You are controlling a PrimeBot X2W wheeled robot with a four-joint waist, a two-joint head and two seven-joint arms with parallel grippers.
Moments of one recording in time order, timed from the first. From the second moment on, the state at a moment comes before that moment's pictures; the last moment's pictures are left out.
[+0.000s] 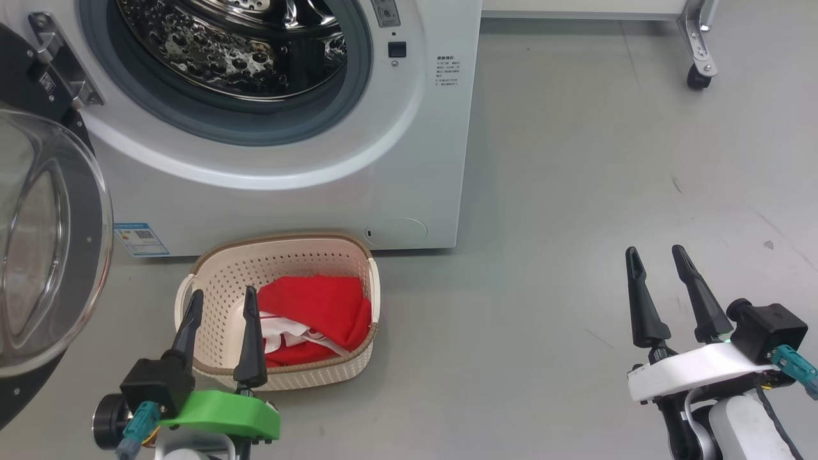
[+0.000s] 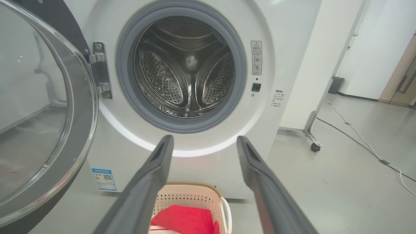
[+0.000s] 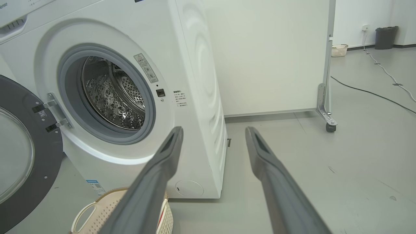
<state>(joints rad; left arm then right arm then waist) -0.05 0.04 -0.21 0.15 -0.38 0.10 -0.25 -0.05 -0.16 0.20 0.12 0.49 0.12 -0.25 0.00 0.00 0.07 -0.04</state>
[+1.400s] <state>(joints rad) -0.05 0.04 -0.21 0.14 -0.38 0.10 -0.25 -0.05 -0.16 0.20 0.12 0.49 0.12 -0.25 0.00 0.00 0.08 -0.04</state>
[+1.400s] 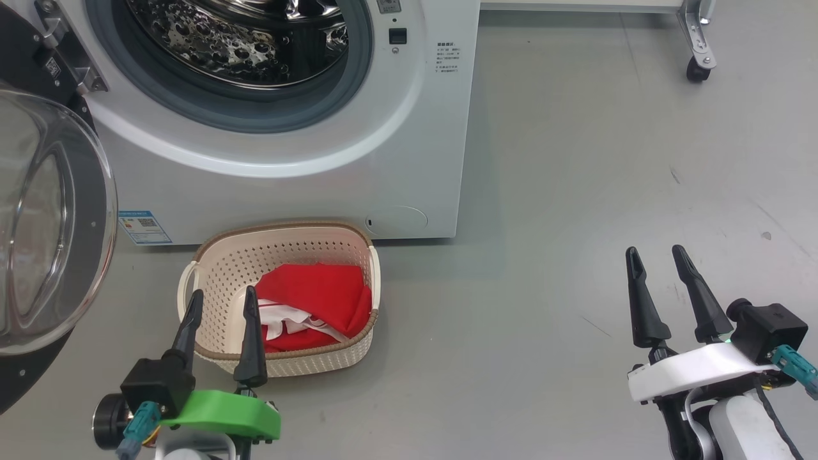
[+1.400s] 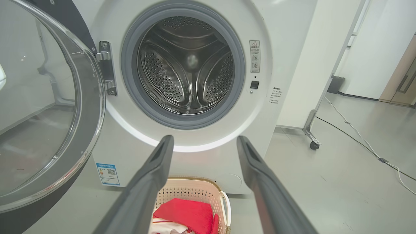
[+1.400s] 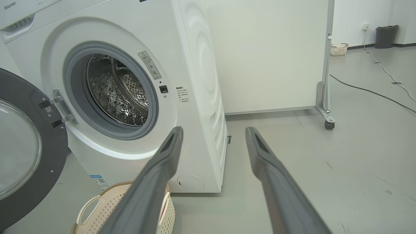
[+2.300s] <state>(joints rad) -0.05 0.04 -0.25 0.14 -0.38 0.11 -0.25 -0.03 -0.18 0.22 0.09 0.49 0.12 -0.25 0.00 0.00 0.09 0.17</state>
